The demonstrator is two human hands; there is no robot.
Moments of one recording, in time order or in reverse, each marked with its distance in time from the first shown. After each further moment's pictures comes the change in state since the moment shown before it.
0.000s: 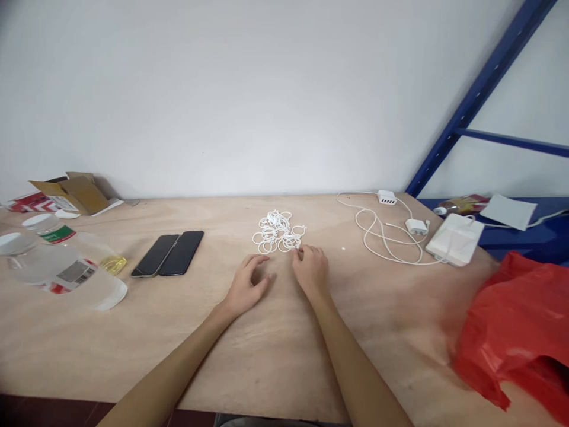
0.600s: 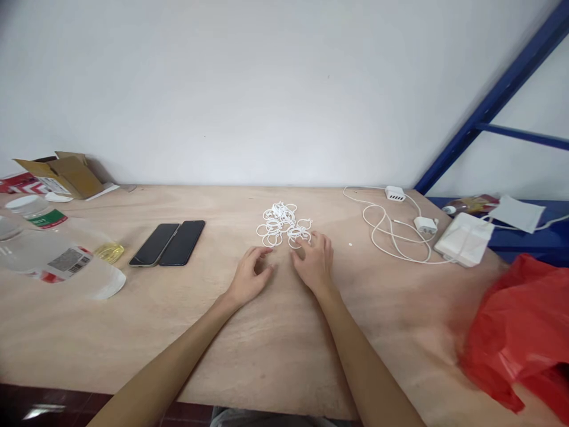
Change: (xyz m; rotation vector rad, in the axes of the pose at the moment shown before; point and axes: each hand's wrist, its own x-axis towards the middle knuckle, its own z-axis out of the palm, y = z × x) left_hand 0.004 -0.009 0.003 -0.070 0.049 -0.069; right_hand -0.001 0.008 0.006 -0.014 0.092 -0.217
